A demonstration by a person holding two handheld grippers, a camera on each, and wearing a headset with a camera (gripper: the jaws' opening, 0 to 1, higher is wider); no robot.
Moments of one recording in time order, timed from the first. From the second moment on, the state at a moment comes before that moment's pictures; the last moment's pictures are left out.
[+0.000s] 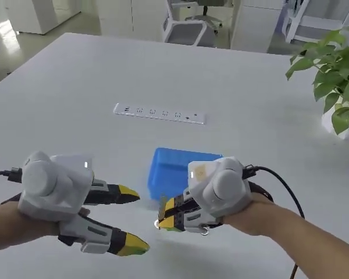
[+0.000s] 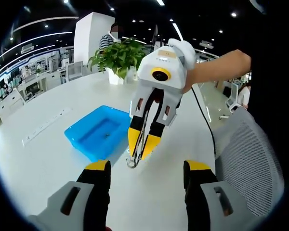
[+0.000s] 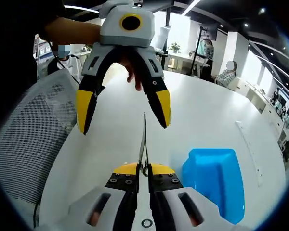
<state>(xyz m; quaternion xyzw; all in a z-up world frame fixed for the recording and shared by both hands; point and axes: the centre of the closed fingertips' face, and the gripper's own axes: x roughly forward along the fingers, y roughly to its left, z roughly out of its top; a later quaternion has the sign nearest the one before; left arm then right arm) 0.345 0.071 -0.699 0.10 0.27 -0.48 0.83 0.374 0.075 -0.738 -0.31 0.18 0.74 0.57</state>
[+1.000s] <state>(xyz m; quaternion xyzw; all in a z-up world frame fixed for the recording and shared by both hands) 0.345 0.070 -0.688 0.06 0.26 -0.46 0.85 0.429 0.072 -0.689 -0.32 0.15 0.73 0.59</state>
